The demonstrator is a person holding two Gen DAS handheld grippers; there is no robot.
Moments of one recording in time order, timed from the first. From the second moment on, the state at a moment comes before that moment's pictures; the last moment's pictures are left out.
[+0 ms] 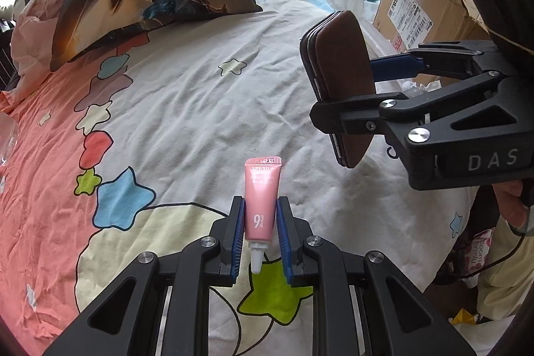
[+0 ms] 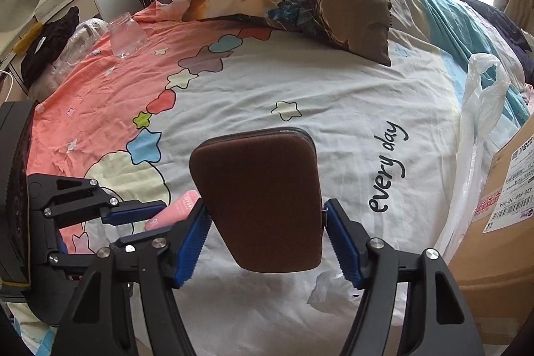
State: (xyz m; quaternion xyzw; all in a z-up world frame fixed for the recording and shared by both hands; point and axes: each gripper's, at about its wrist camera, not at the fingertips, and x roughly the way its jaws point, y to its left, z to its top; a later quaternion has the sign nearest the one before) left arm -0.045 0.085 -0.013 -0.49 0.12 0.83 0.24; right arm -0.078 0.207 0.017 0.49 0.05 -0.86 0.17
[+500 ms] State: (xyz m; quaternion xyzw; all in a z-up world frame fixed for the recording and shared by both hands) left arm -0.031 0.090 0.010 -0.47 0.13 0.84 0.24; right arm -0.057 0.216 0.046 0.45 0.05 -0.87 0.17
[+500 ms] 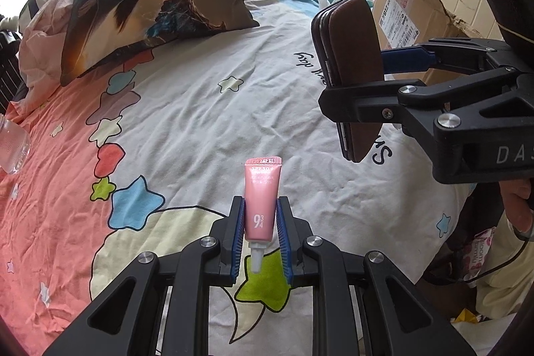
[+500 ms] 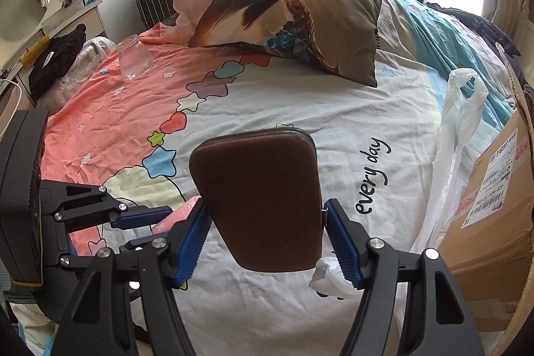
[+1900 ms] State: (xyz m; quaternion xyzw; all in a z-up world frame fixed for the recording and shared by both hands) left arm 0.043 0.195 0.127 -0.36 0.21 0.86 0.29; right arm 0.046 0.319 0.150 0.35 0.03 -0.93 0.08
